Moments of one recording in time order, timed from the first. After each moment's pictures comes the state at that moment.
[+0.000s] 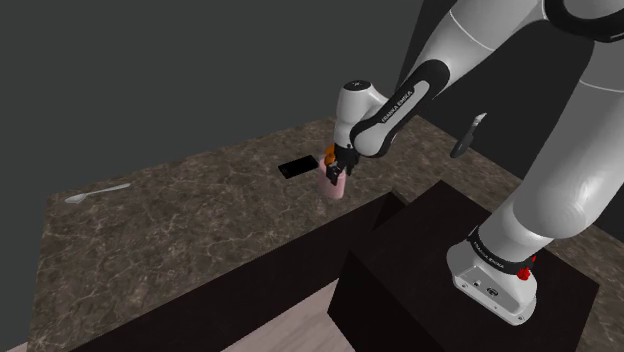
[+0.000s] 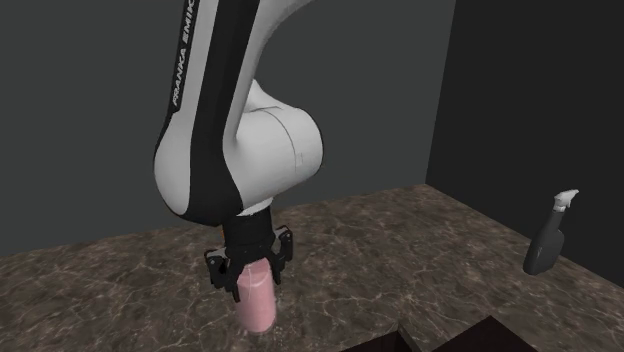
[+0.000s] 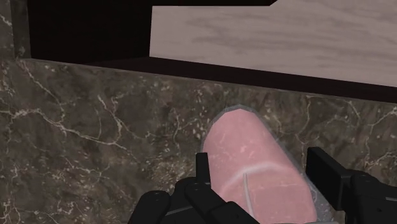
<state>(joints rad) 0.00 0.23 0.21 -2.49 -0.19 2.69 0.32</state>
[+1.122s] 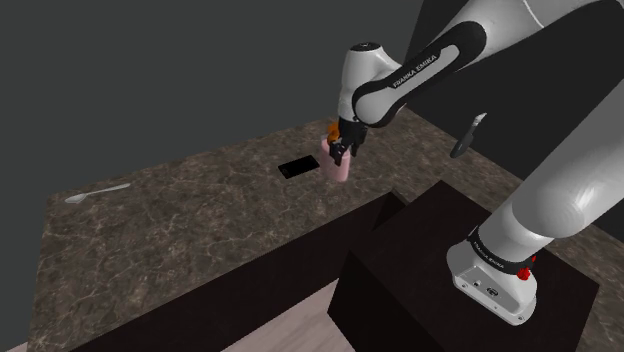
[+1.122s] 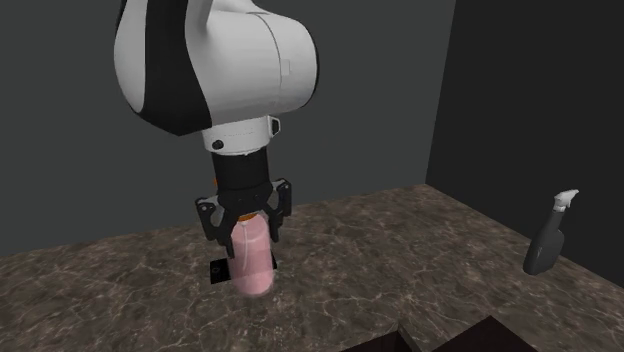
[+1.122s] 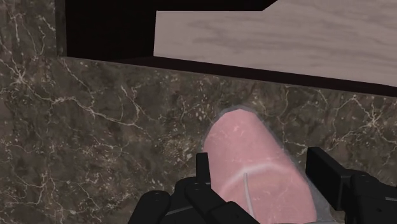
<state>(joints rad) -0.02 0.00 0.25 -2.48 -0.06 2.46 0.21</state>
